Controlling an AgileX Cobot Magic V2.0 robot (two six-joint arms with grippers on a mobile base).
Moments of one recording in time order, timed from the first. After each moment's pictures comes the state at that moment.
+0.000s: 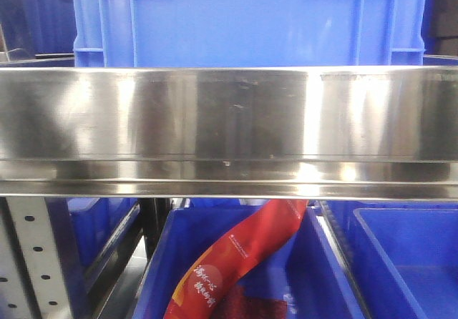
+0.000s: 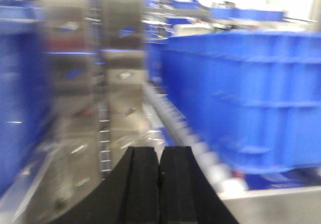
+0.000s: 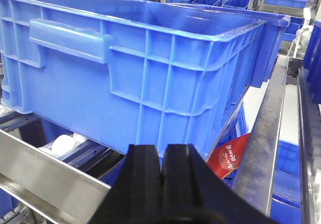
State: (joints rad) left arm -0.15 0.17 -0.17 -0.01 0.05 0.00; right arm 0.49 0.40 -0.45 0.02 0.28 -0.04
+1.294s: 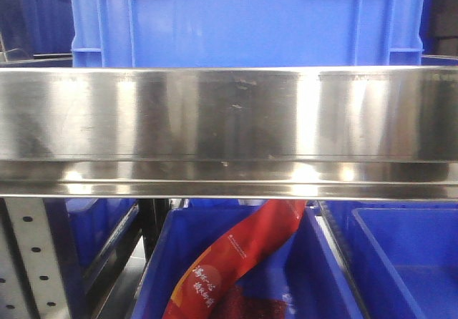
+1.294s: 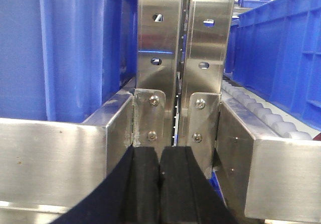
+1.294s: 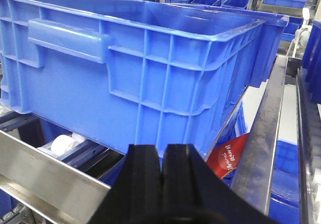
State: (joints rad) left arm 0.04 0.01 0.00 -0.01 0.05 0.00; right arm 0.49 0.40 -0.45 0.02 0.28 -0.04
